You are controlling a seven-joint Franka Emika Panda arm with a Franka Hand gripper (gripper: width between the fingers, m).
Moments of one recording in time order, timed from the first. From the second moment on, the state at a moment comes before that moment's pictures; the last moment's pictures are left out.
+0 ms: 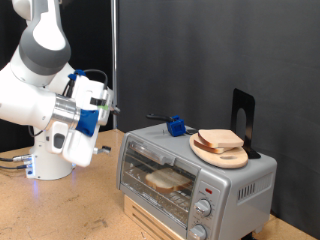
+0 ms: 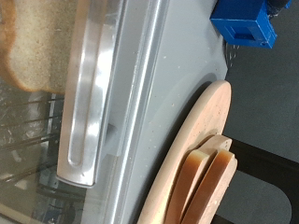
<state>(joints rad) -0.49 -0.08 0.10 -2.42 1.16 1.79 -0.32</state>
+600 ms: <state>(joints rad) -0.49 0.08 0.11 -2.25 1.13 1.68 -0.28</state>
